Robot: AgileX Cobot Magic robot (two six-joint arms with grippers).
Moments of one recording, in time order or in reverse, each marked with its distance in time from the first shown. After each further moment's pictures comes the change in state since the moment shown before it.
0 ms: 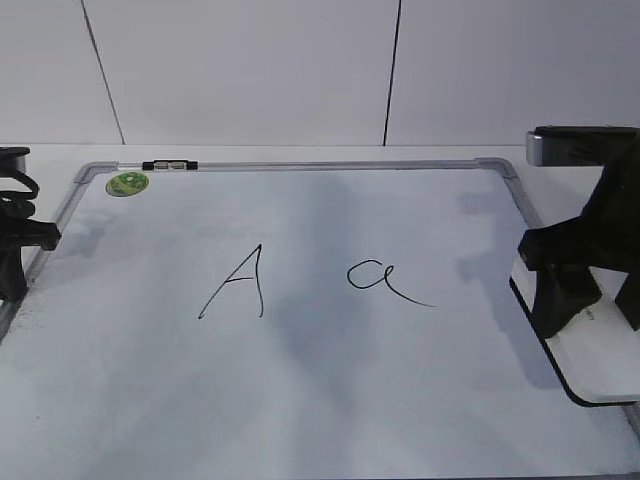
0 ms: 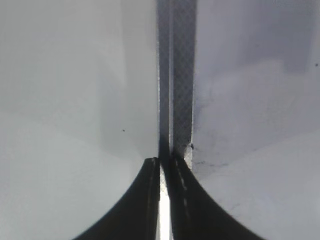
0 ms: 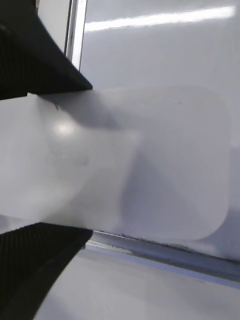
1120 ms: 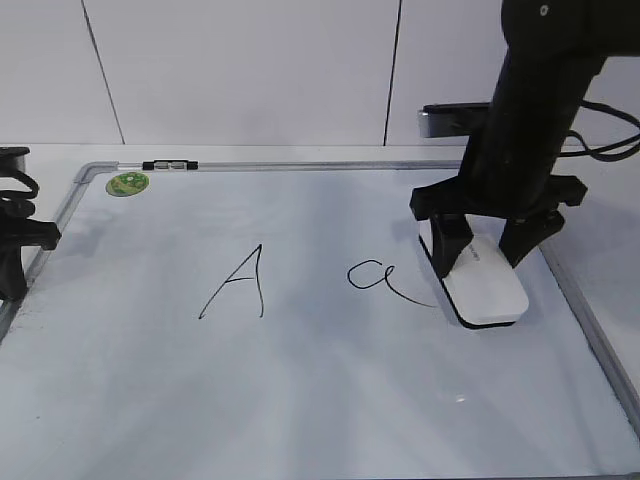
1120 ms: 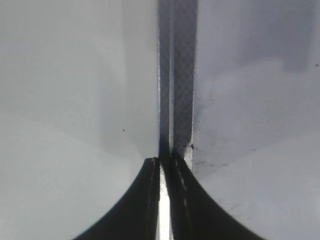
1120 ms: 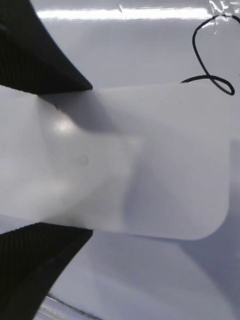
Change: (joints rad) left arm 0.000 0.000 0.000 -0.005 0.002 0.000; right arm 0.063 0.358 -0.373 -0.006 0.001 -0.016
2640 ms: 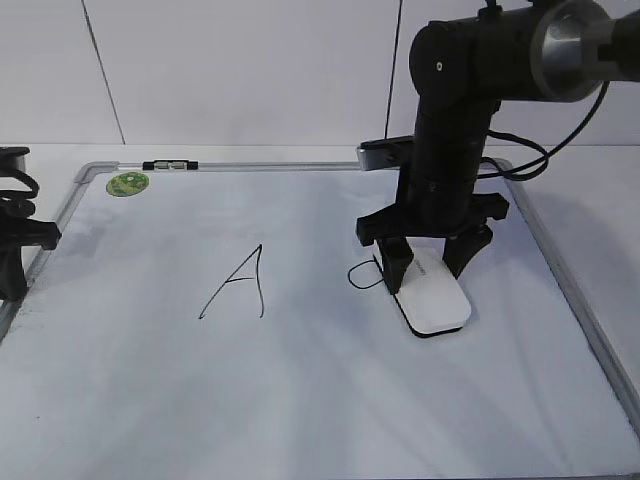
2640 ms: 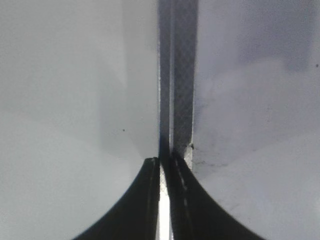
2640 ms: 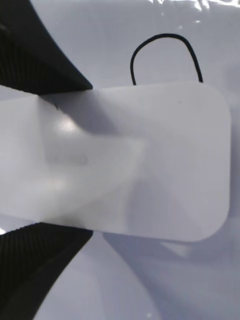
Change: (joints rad) left arm 0.000 0.000 -0.002 -0.003 0.000 0.000; right arm 0.073 0.229 -0.180 -0.026 0.002 -0.016
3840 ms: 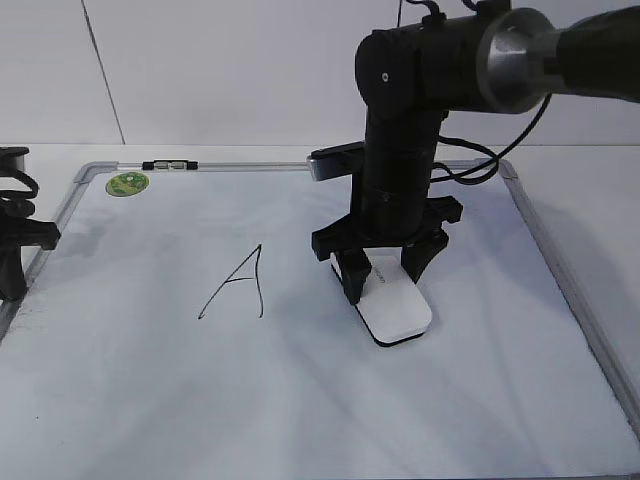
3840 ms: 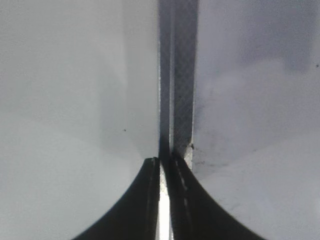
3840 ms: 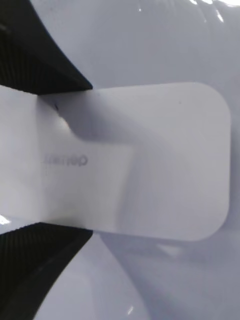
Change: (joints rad) left arm 0.000 0.000 0.000 0.000 0.000 0.000; right arm 0.100 0.036 -0.057 0.002 0.007 -0.011
